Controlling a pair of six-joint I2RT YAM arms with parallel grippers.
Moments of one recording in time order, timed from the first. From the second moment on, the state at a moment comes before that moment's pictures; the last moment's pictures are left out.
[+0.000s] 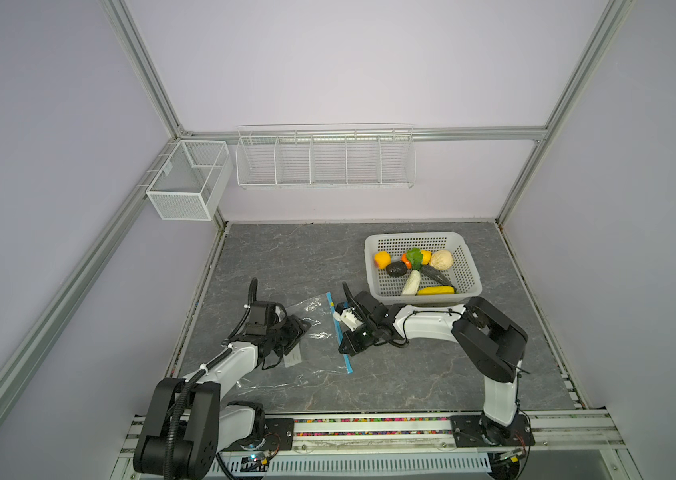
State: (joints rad) left arm -0.18 1.22 0.39 -0.10 0.44 -0.91; right arm 0.92 1.94 1.10 -0.20 -0.50 0.44
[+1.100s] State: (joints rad) left arm -0.38 1.13 0.70 -0.43 0.30 -0.68; right arm 0.93 1.82 1.11 -0.08 -0.42 0.35
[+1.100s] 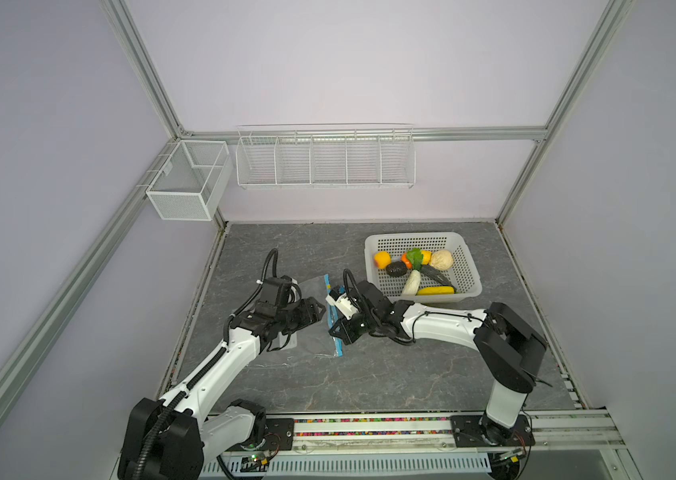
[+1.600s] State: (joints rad) left arm -0.45 1.17 0.68 -0.36 0.27 -0.67; right arm 0.93 1.82 1.12 -0.08 -0.43 0.34
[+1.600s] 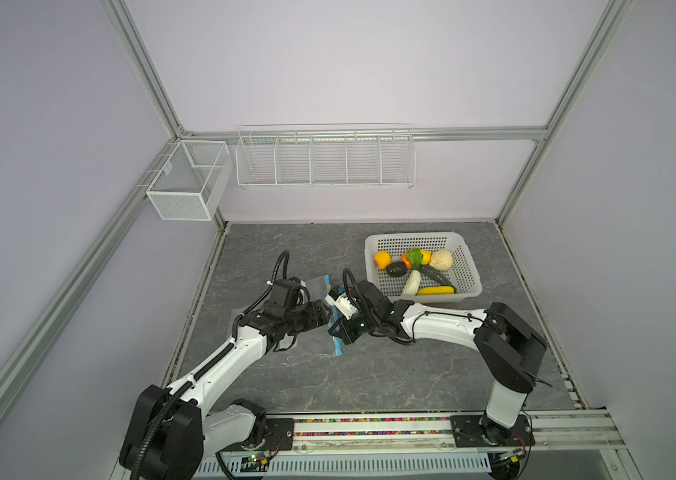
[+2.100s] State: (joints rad) left arm -0.46 1.24 0.65 -0.28 0.26 -0.70; right arm 0.93 1.82 1.16 -0.08 -0.44 0.34
